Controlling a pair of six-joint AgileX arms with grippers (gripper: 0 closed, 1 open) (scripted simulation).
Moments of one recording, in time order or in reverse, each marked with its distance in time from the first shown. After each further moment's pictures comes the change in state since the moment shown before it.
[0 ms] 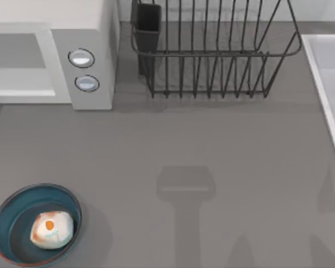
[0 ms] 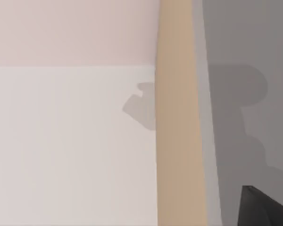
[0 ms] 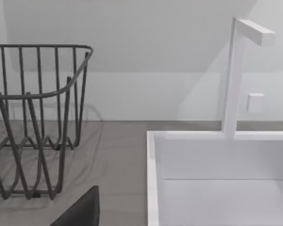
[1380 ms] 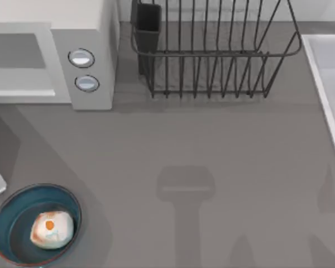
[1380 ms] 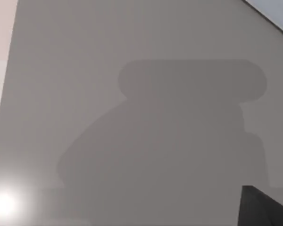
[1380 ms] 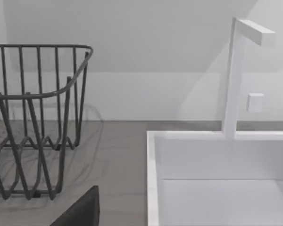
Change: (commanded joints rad) left arm -0.243 -0.386 -0.456 0.209 -0.126 -0.262; right arm 0.000 0.000 0.000 0.000 0.000 0.000
